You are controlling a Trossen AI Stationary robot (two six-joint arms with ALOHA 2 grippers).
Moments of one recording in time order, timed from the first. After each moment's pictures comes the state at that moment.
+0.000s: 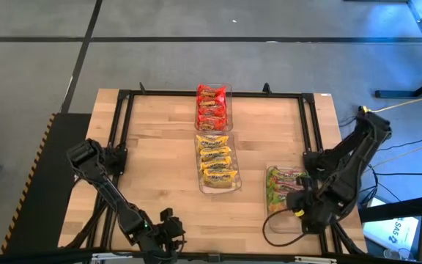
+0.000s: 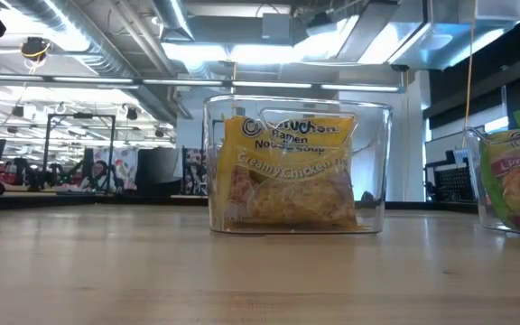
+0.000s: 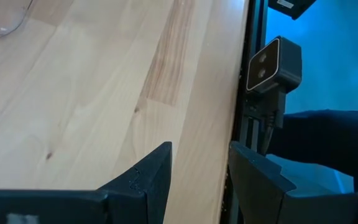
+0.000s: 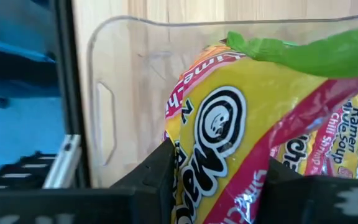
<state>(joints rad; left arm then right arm) -0.89 1.87 1.21 -0.27 -0.53 -1.06 0.93 1.35 1.20 -1.17 0.09 0.98</state>
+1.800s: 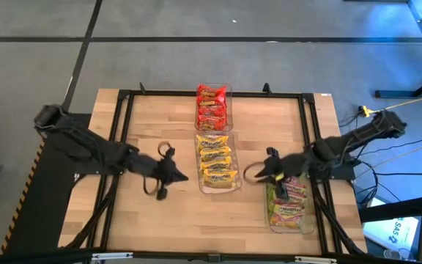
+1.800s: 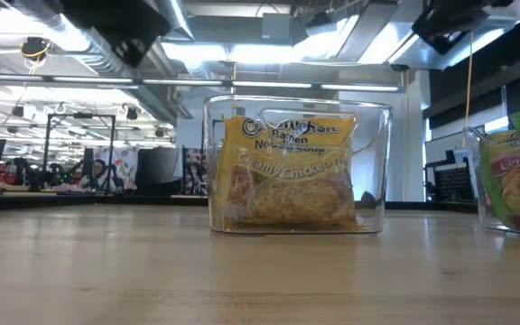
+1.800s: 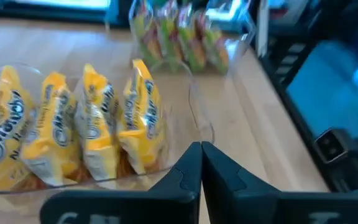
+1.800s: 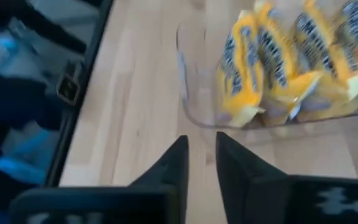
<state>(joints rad) -0.41 1.13 0.66 0.04 -0.27 -0.27 0.43 1.08 0.88 -0.51 0.10 0.37</state>
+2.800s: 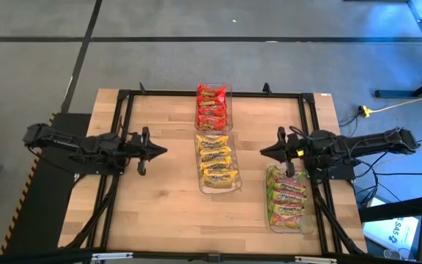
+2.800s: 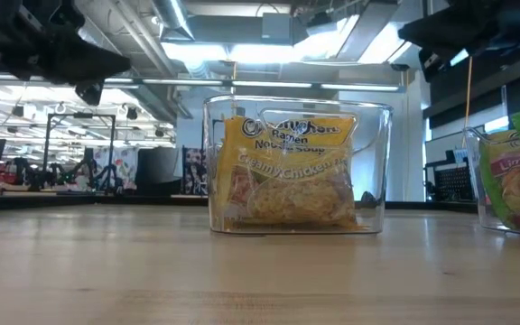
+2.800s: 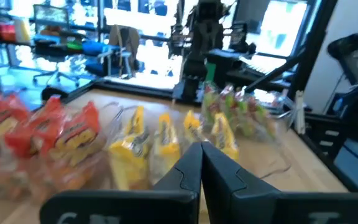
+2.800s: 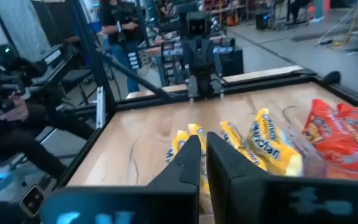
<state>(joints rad) -0.14 0.34 0.10 0.26 -0.21 -0.16 0.10 0.56 0.31 0.20 -0.02 0.18</state>
